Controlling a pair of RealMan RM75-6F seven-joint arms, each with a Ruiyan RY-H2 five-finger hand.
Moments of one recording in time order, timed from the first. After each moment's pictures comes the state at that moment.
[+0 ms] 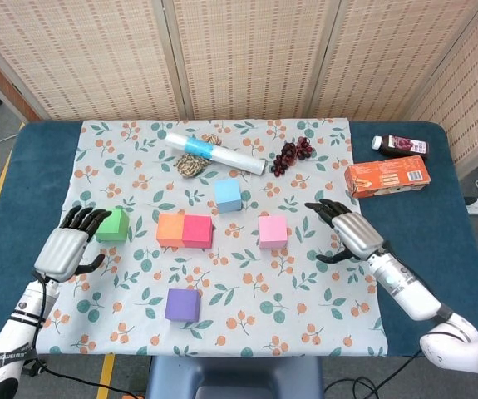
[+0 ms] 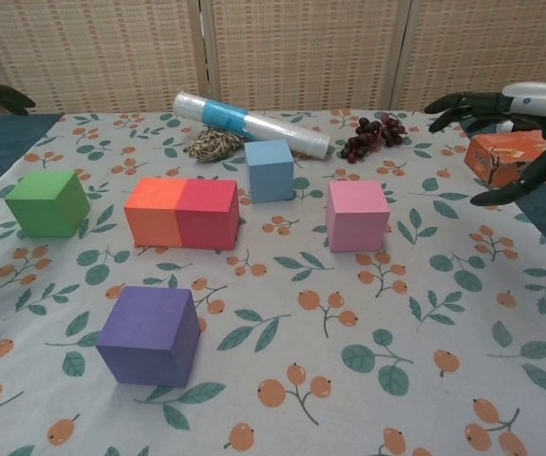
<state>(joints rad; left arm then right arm) -0.56 -1.16 0.00 -1.67 1.27 1.24 0.13 0.61 -1.24 0.16 -1.44 -1.52 0.88 0.34</state>
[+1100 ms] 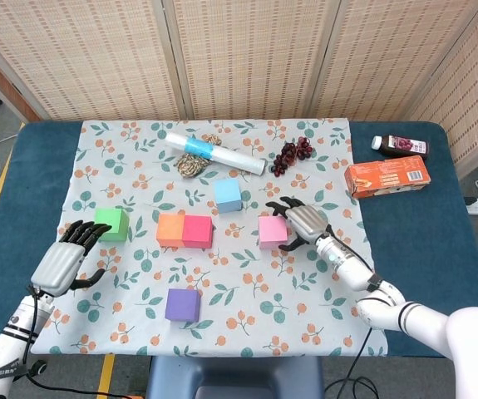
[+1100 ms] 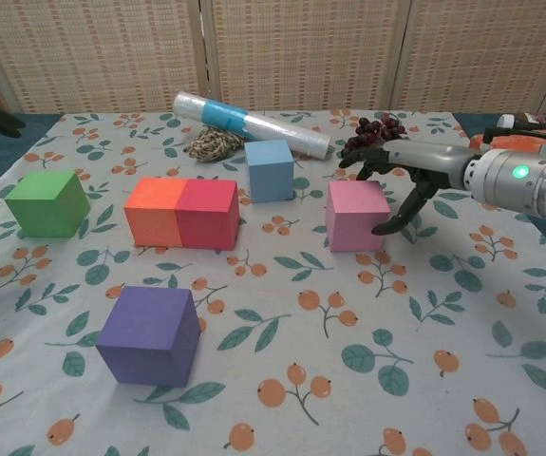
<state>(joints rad) -0.46 -1.14 -0.01 -1.67 1.41 1.21 -0.01 0.84 -1.63 0.16 -1.00 -1.41 0.69 0.36</state>
